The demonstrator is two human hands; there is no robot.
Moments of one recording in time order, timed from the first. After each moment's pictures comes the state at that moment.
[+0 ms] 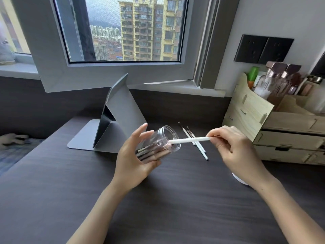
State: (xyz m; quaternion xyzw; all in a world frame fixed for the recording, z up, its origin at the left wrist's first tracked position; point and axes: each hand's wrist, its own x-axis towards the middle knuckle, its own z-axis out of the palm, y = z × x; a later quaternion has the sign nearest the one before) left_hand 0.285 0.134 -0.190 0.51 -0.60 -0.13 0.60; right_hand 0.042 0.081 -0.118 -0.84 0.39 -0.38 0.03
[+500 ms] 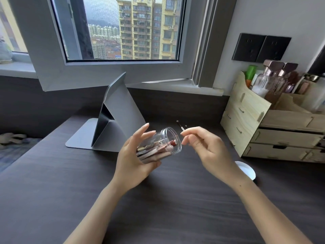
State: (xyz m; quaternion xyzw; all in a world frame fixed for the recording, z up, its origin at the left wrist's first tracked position) left_hand 0.285 0.132 -0.194 0.51 -0.62 -0.12 0.58; right_hand 0.082 0.090 -0.127 -0.81 0.35 -0.40 0.24
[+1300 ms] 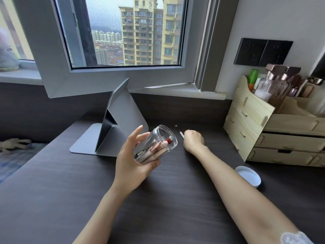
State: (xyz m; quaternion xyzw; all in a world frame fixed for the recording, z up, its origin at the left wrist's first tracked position) left_hand 0.293 0.129 -0.192 0.52 -0.58 -0.11 0.62; right_hand 0.139 -0.049 -0.186 -0.78 0.62 -0.10 0.02
